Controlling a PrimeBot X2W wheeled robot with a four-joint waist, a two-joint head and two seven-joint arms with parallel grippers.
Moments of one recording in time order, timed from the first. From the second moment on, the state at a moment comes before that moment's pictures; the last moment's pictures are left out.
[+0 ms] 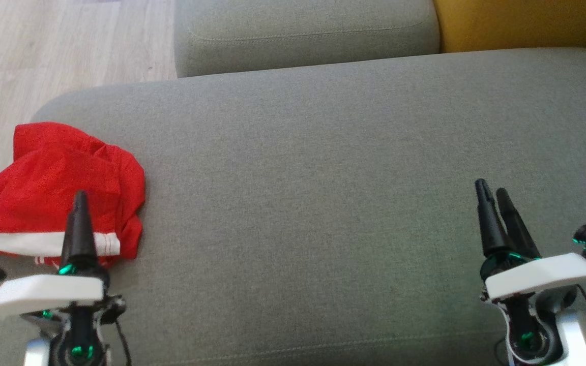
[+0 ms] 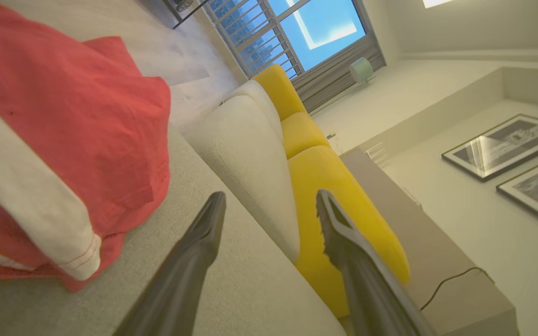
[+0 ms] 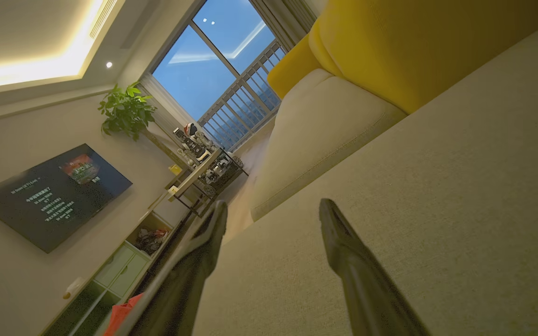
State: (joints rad) left arm 0.00 0.03 0.08 0.01 -1.06 -0.01 -0.04; right arm -0.05 -0.04 -0.04 0.09 0.81 0.13 -0.04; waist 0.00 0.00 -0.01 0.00
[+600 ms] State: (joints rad) left arm 0.00 0.10 -0.14 -0.03 -0.64 0.13 -0.08; right arm -0.05 -0.04 0.01 0.06 0.53 0.13 -0.09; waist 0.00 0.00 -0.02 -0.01
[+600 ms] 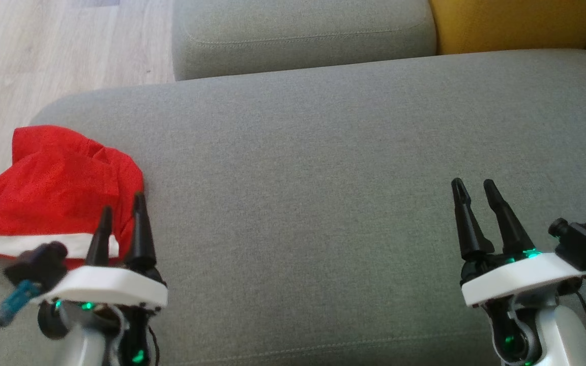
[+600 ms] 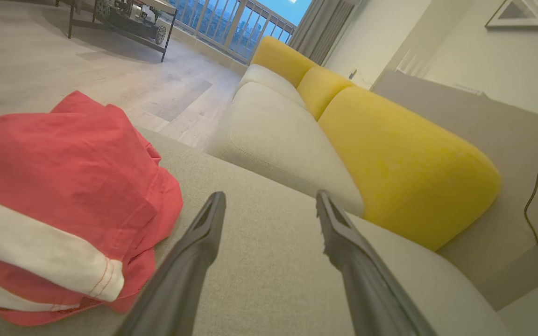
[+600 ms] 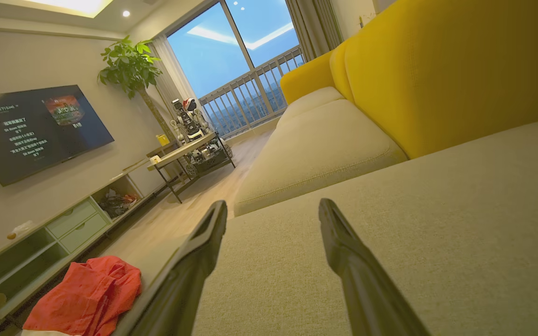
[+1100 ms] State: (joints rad) left arm 0.00 0.22 -0.37 0.02 -0.45 0.35 -0.13; right arm -0.05 -0.04 0.03 0.04 0.34 0.13 -0.13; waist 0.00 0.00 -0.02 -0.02
